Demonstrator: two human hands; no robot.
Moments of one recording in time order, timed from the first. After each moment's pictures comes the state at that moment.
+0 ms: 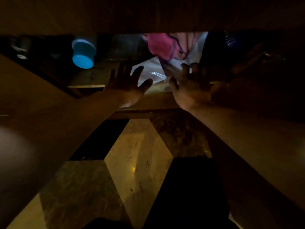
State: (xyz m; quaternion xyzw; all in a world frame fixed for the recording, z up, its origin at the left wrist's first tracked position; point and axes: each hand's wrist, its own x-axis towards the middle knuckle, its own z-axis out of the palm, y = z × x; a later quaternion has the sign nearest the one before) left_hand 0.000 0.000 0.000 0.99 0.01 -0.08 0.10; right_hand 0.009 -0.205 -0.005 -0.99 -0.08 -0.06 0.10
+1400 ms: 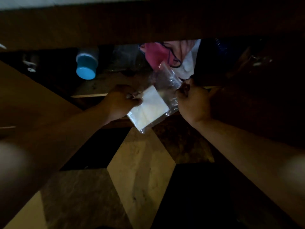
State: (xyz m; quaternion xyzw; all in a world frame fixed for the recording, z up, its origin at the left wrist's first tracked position) left_hand -0.042 0.002 0.024 0.89 0.10 -0.07 0.44; right_hand -0.029 -0.223 0.007 -0.91 -0.04 -0.12 0.40
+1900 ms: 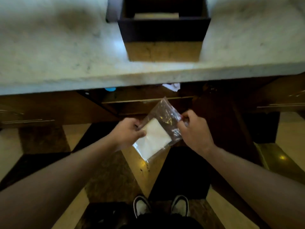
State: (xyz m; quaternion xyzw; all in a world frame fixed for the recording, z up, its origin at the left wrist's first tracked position) left_hand -0.182 -0.030 0.231 0.86 0.12 -0.27 0.41; right_hand -0.160 -0.271 0.205 -0.92 0.01 0.10 0.39
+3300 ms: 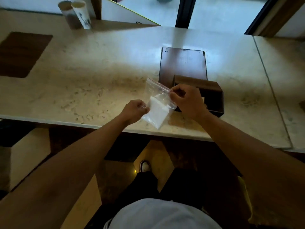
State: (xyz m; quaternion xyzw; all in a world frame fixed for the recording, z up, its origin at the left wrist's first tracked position) left_hand -0.057 0.131 0.445 0.86 0.17 -0.10 0.47; right_hand 0.003 -0.086 0.509 -0.88 -0.19 0.01 0.44
